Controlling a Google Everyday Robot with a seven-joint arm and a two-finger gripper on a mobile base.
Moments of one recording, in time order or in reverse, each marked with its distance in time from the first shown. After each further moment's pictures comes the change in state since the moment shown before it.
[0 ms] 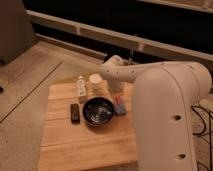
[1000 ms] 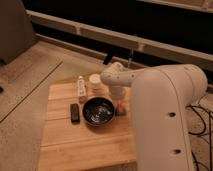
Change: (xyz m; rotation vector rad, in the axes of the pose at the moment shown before) arm 0.026 -0.004 0.034 0.009 0.108 0.066
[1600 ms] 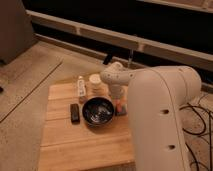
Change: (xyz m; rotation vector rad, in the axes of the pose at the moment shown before) arm -0.010 0.007 0.003 -0.008 0.001 -0.049
